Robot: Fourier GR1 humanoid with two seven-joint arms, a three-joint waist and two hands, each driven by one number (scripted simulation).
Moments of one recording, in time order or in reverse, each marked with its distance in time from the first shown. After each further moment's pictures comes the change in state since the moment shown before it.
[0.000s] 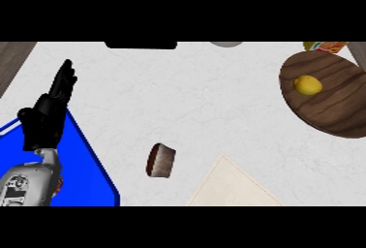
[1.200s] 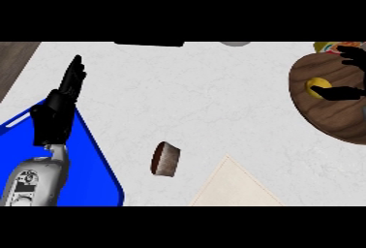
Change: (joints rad) left arm -0.036 -0.017 -0.038 0.006 -0.010 0.015 0.008; right arm -0.161 0.308 0.213 -0.211 0.262 -0.536 0.330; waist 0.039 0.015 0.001
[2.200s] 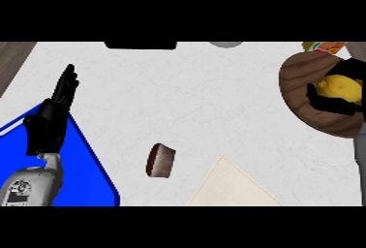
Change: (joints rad) left arm 0.068 0.019 0.010 -0.015 0.006 0.006 -0.022; right arm 0.381 0.207 0.201 -0.961 0.032 0.101 0.404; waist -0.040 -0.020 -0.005
